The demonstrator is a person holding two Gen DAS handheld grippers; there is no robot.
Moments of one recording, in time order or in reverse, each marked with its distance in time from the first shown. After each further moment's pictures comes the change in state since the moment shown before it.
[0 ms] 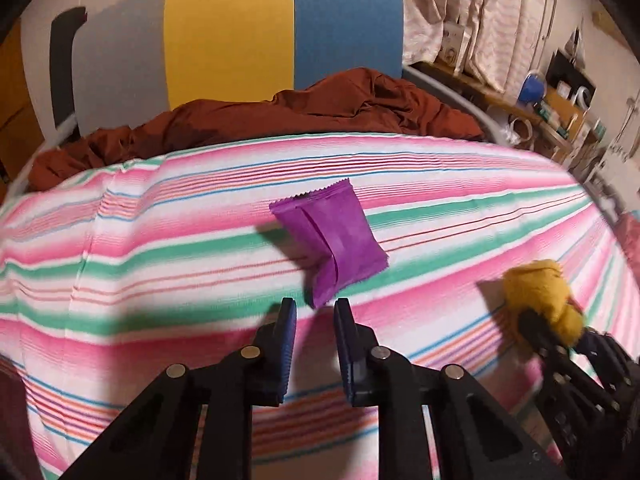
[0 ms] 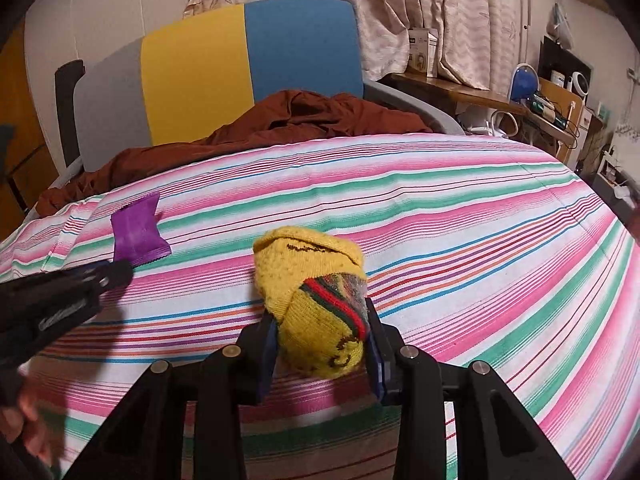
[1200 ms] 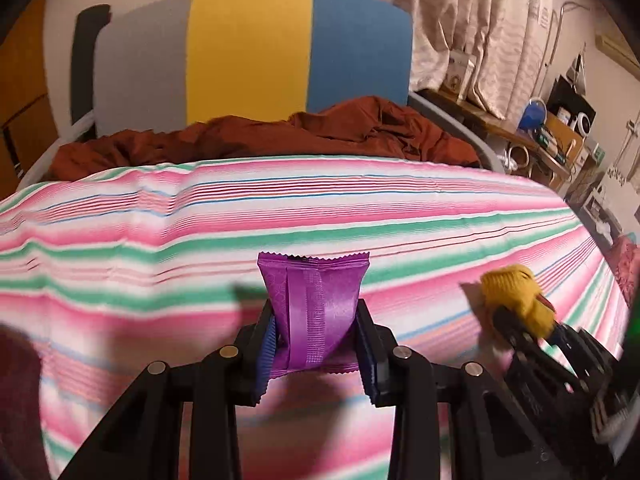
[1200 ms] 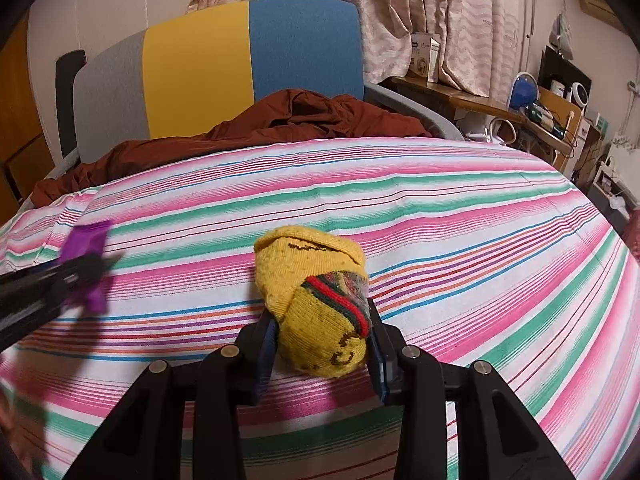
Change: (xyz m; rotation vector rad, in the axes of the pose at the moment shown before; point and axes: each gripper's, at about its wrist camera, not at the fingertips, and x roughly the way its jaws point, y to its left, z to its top) left arm -0.043 0.015 -0.014 -0.054 -0.082 0.018; right arm 0.000 0.005 0.001 -0.040 -0.003 -0.027
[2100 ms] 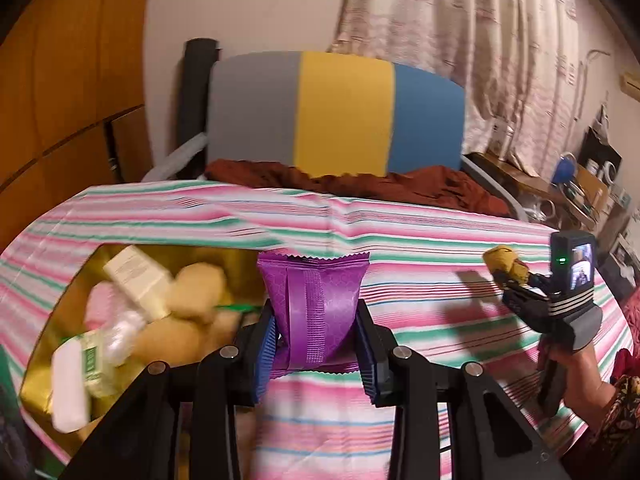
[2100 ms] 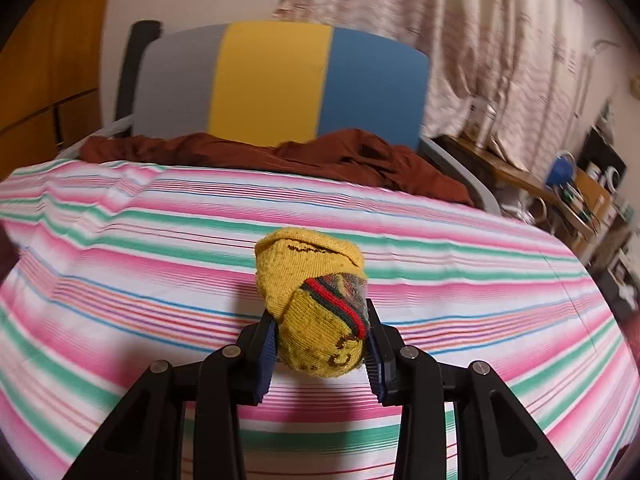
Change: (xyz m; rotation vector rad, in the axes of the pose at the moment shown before) left arm -0.208 0.127 -0.085 -0.115 -0.178 0.174; right arm -0.039 0.058 -0.004 -0.259 -0.121 0.071
